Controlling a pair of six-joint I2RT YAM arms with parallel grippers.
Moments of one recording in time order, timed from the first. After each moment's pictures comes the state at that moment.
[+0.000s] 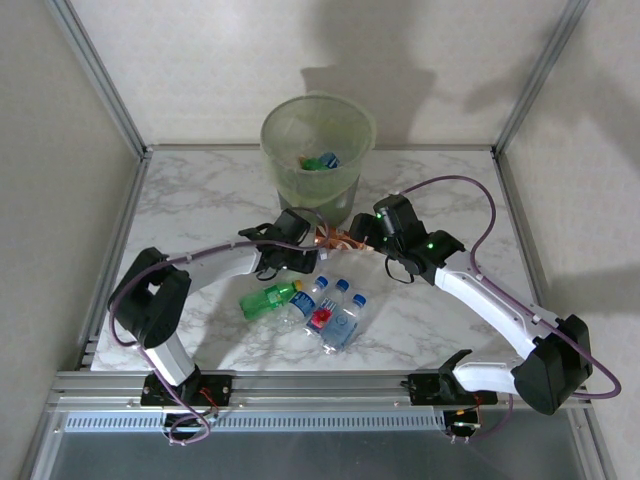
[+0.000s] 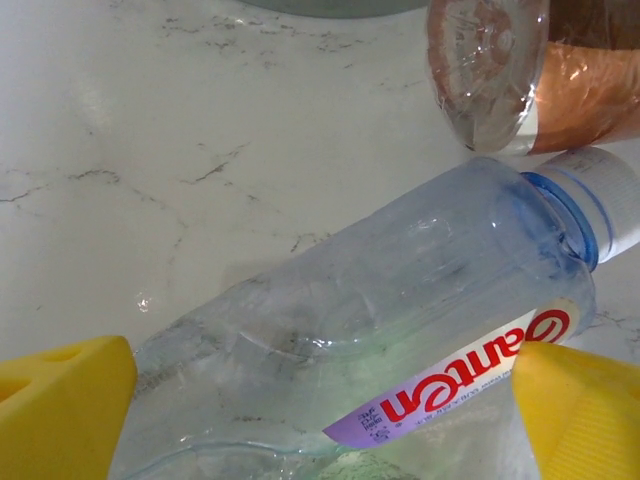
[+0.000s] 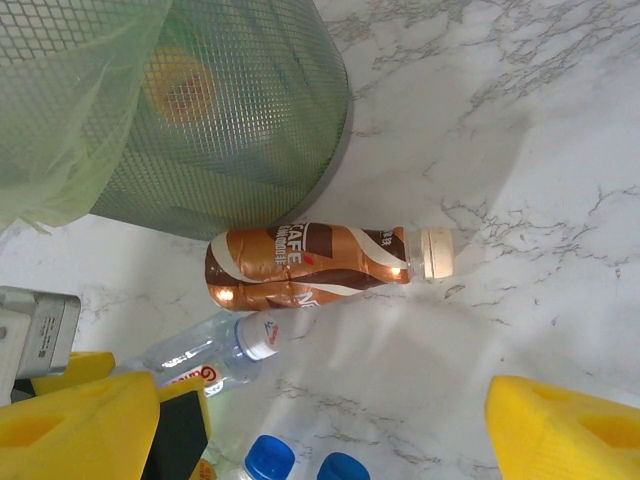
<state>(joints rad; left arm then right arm) -0.65 1.70 1.06 -0.43 -0.18 -0.38 0.66 1.25 1.04 -0.57 0.21 0.81</state>
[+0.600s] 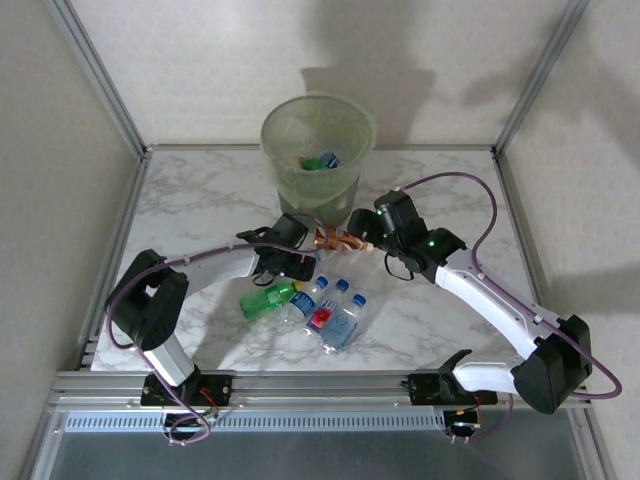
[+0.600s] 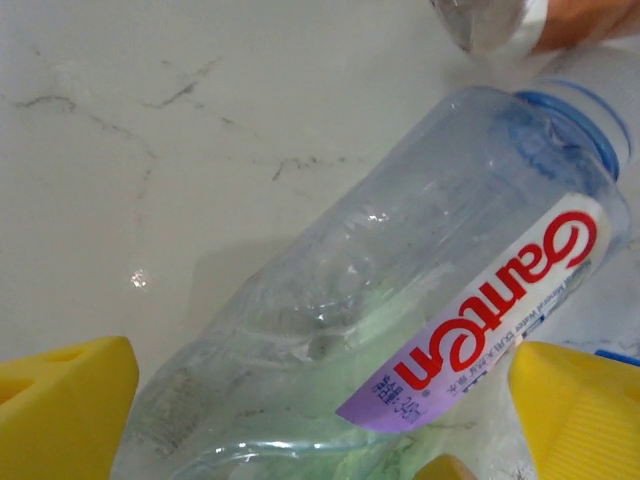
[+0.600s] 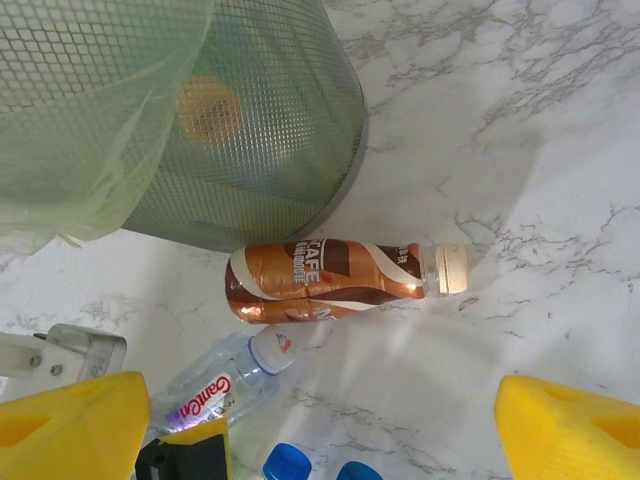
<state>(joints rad) -0.65 1.68 1.03 -0.49 -0.12 -0.36 0.66 1.25 1.07 -0.57 0.21 0.81</state>
